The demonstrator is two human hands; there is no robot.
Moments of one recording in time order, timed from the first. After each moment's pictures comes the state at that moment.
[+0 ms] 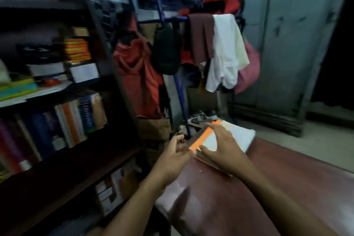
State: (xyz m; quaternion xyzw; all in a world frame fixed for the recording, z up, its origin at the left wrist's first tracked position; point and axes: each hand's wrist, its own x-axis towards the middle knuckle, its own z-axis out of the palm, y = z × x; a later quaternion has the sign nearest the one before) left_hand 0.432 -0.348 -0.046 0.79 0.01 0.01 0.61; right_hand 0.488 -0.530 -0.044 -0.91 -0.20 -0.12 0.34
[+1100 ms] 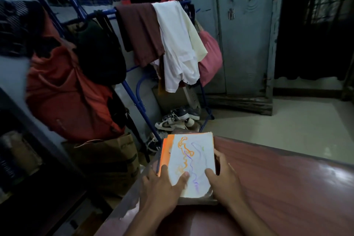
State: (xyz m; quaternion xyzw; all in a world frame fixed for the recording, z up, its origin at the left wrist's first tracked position) left_hand 0.527 -0.423 -0.104 0.98 0.10 -0.07 0.15; right_hand 0.534 -0.605 -0.136 -0.83 0.08 -0.07 0.55
